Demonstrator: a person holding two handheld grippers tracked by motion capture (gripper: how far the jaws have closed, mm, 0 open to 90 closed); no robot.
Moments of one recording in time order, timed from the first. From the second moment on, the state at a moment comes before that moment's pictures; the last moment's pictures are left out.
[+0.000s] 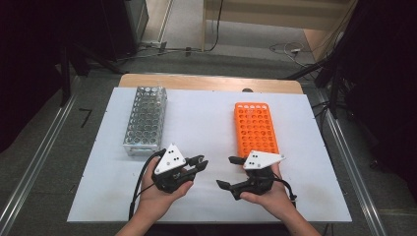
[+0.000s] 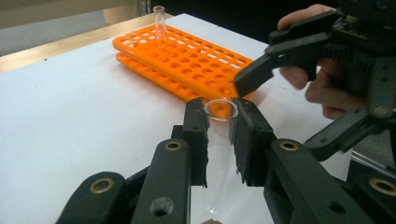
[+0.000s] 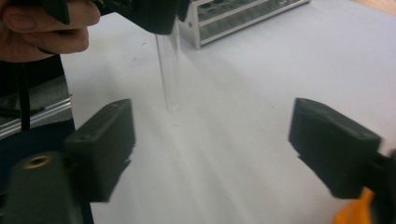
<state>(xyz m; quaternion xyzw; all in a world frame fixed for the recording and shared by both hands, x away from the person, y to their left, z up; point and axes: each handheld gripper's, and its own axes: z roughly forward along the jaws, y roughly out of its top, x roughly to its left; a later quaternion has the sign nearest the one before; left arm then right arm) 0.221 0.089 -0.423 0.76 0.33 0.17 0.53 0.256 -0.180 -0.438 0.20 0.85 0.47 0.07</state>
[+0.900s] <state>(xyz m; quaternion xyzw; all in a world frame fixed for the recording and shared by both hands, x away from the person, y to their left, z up) 0.258 0.132 -0.394 0.74 0.36 0.21 0.53 0.257 -0.269 -0.440 0.29 0.82 0.48 0.12</state>
